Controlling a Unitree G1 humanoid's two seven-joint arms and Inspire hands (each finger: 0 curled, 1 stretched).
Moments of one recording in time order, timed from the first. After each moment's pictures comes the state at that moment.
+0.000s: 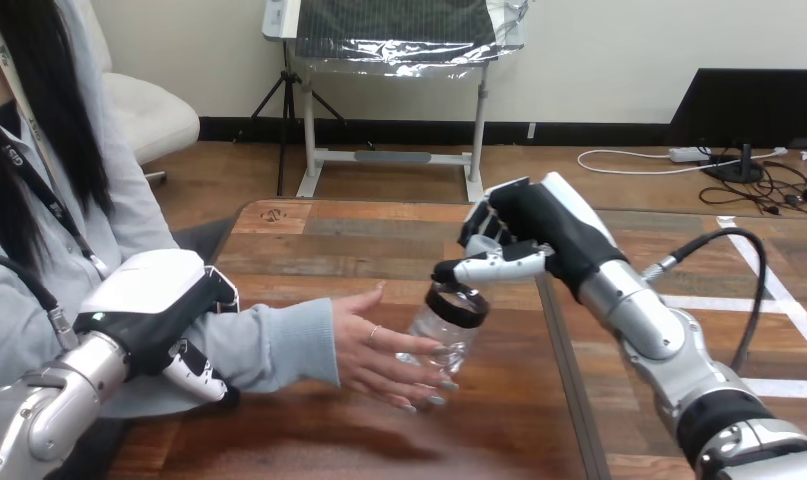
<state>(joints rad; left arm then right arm) -0.29 0.73 -0.27 0.50 0.64 -0.34 -0.05 -0.78 -0.25 0.09 1.27 -0.28 -0.58 0.11</state>
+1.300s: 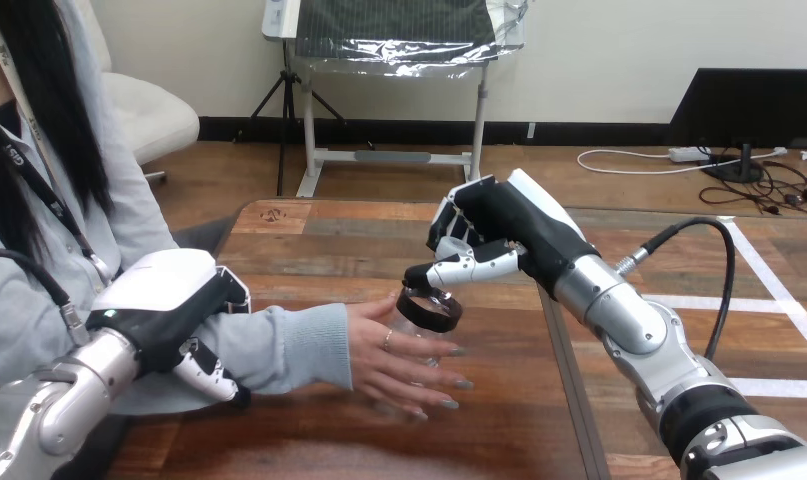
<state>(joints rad) -0.30 0.71 -0.27 0.50 0.64 -0.34 -0.08 -0.79 -0.21 0.11 1.24 -0.27 -0.60 0.18</state>
